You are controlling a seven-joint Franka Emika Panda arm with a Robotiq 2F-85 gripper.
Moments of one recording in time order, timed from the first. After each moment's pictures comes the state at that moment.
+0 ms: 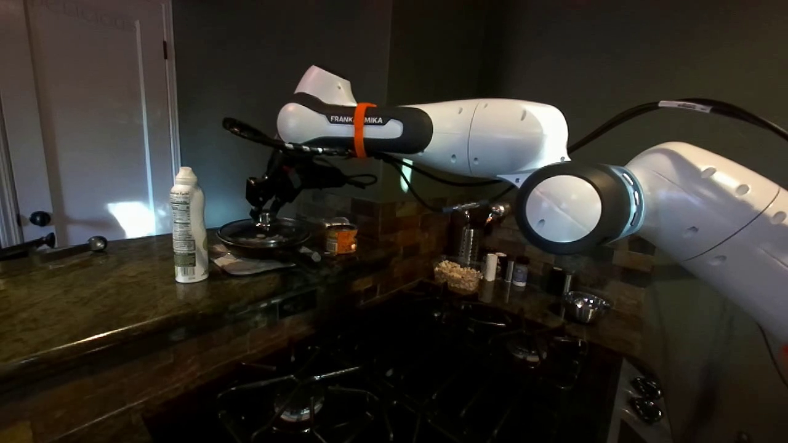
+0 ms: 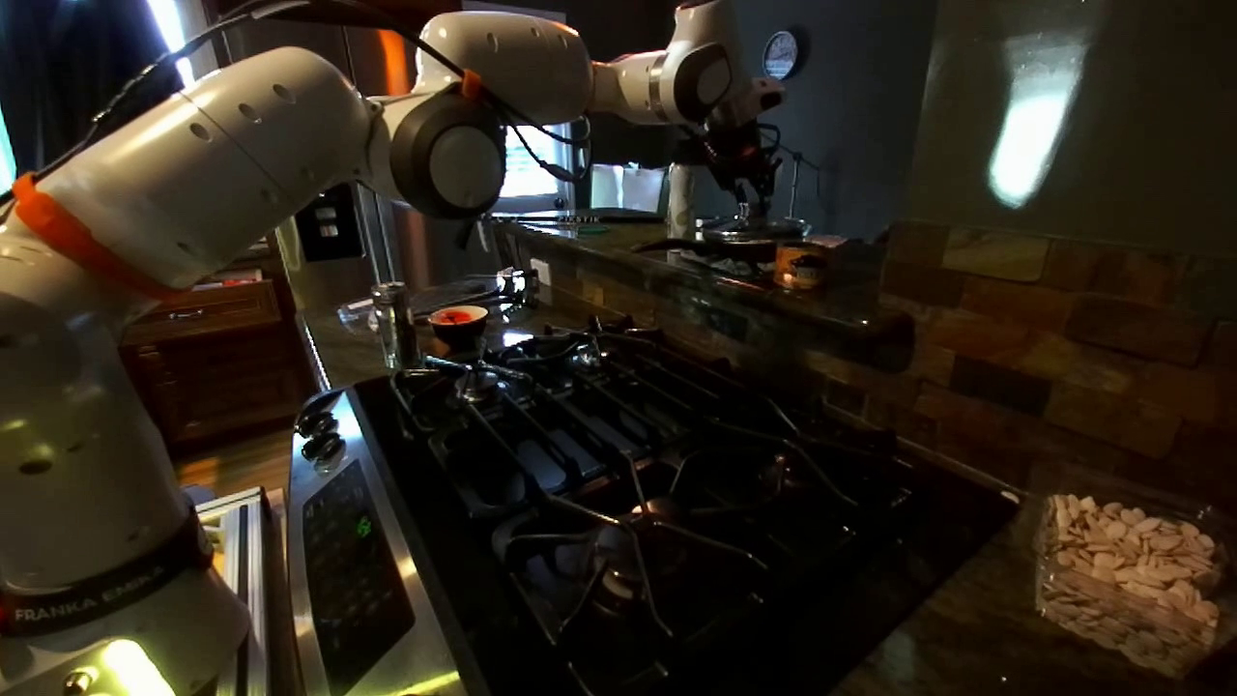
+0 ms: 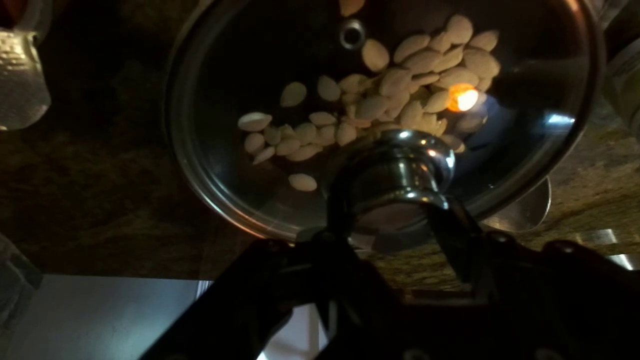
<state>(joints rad) 0.09 0.97 0.11 -0.57 -0.08 2.13 -0.03</state>
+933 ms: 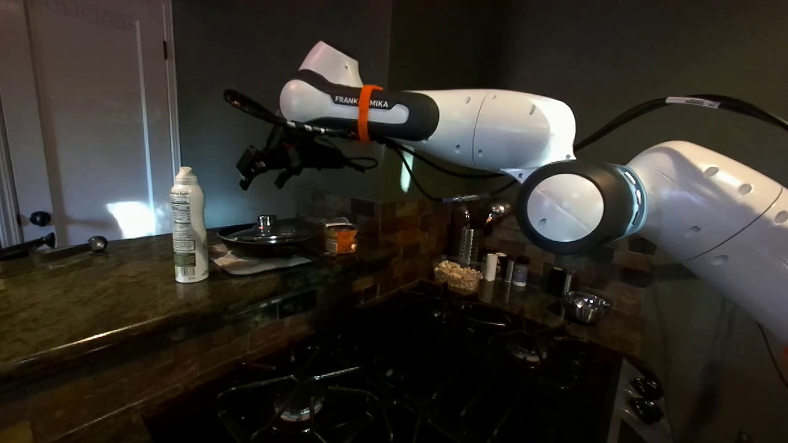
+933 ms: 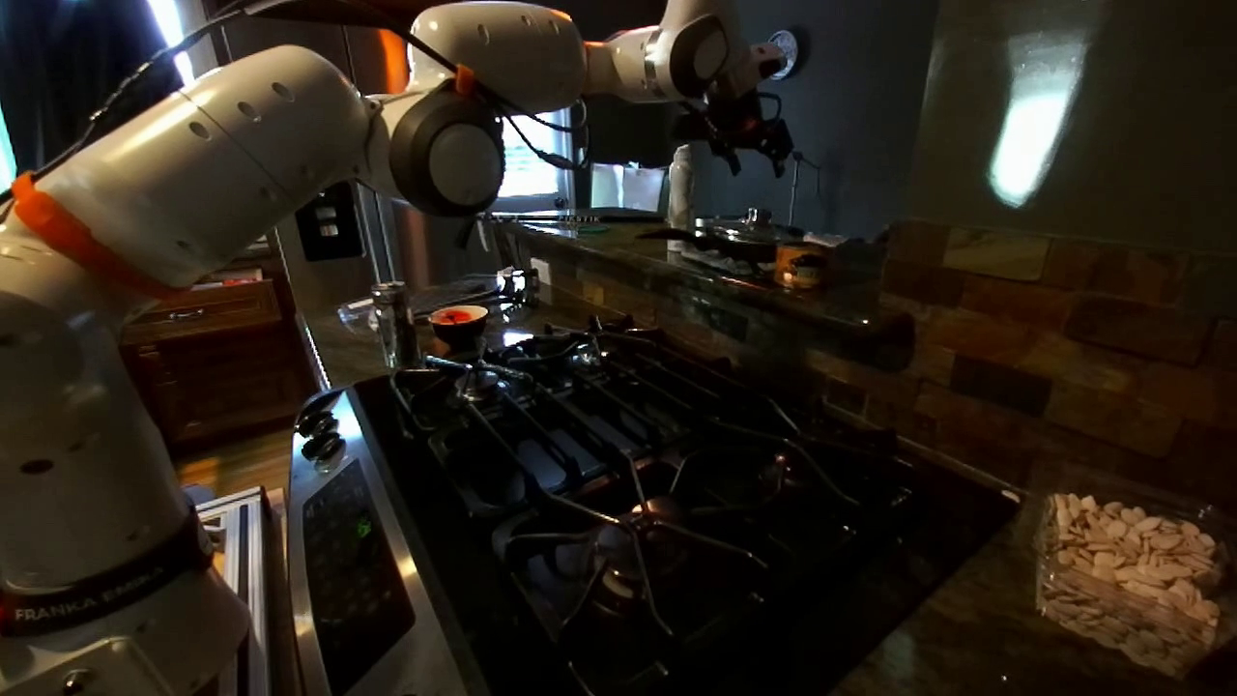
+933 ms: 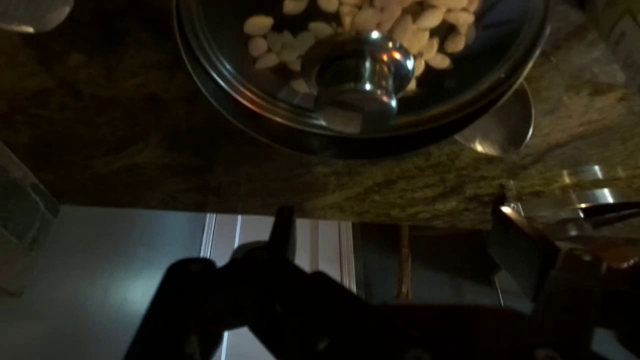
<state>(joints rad) 0.10 0.97 0.10 -0.50 -0.08 2.15 -0.03</state>
